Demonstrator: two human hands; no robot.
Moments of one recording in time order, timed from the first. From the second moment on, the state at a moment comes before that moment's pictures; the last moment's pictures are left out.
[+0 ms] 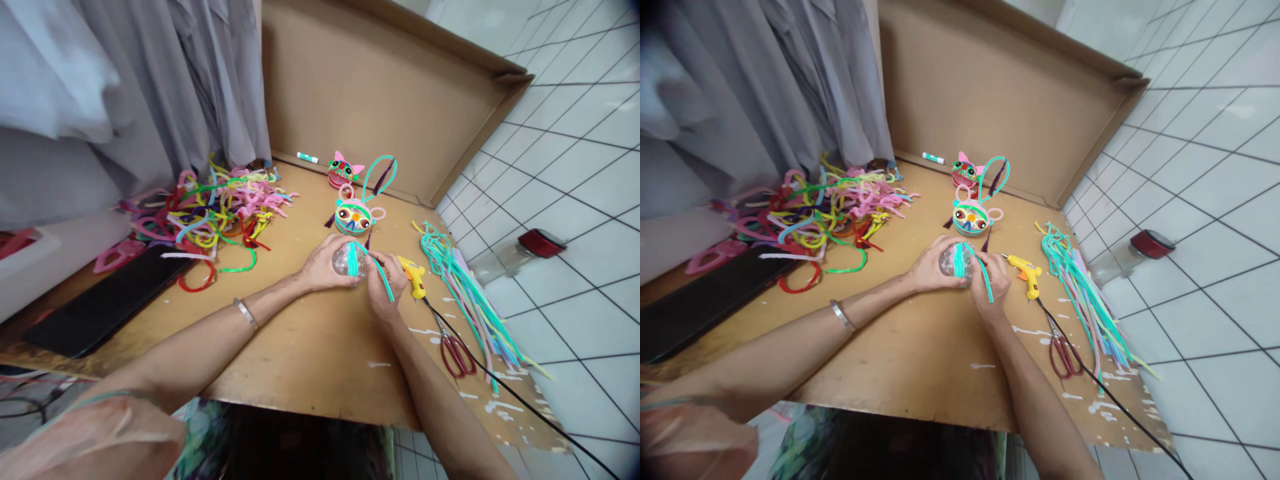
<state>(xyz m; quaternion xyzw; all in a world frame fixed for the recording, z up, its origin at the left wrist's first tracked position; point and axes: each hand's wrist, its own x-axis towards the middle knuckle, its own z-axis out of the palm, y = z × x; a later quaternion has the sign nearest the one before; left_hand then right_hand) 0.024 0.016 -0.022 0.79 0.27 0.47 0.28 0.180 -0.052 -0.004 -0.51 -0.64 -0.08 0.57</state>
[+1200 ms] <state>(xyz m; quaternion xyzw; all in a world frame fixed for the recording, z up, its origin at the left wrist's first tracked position) 0.012 0.002 -0.022 0.82 0.23 0.47 0.25 0.170 -0.068 0.000 -0.46 -0.64 0.03 0.61</state>
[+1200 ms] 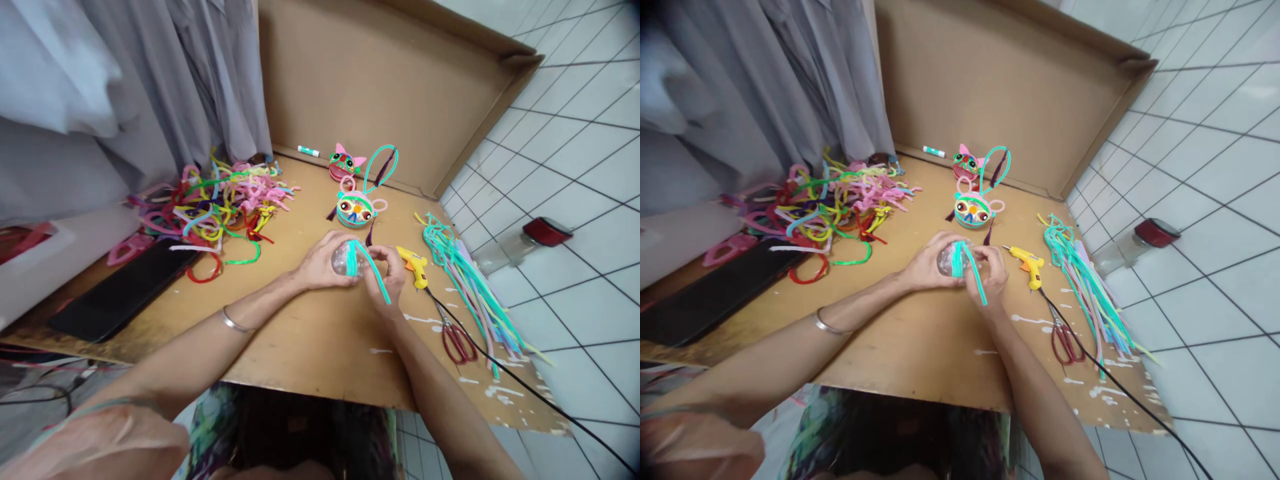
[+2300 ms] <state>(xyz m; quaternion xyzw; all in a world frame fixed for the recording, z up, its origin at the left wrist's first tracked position) 0.013 0.001 -0.019 0.81 0.24 0.47 0.25 0.172 -0.069 0.008 -0.50 -0.65 -0.15 0.54</state>
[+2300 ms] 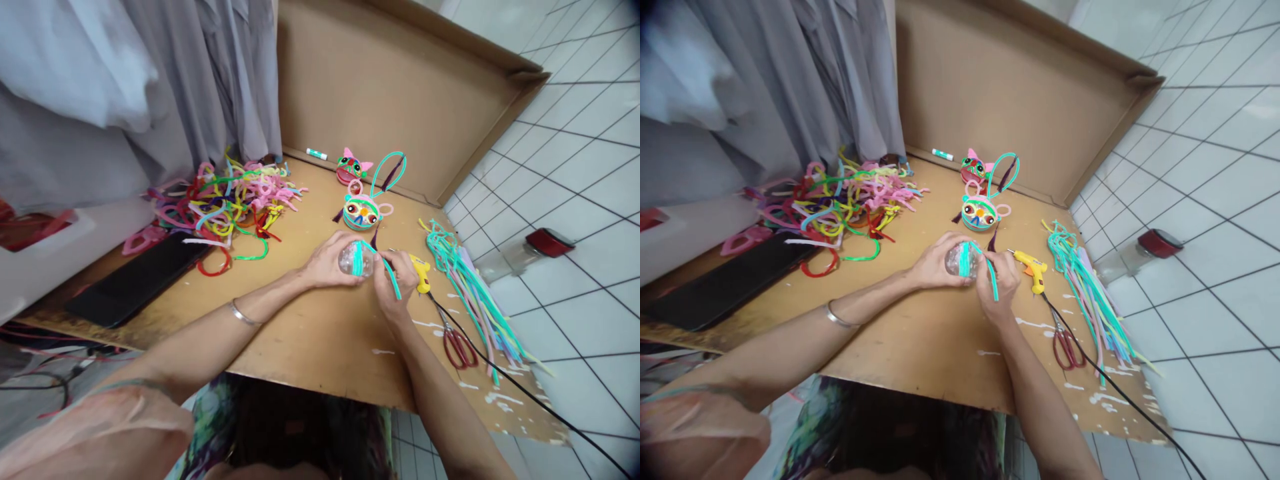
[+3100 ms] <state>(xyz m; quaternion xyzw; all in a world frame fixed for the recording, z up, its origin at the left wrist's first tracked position) 0.011 0.004 -0.018 0.82 0.22 0.45 0.27 0.162 -0.070 0.002 -0.51 -0.62 0.03 0.60</state>
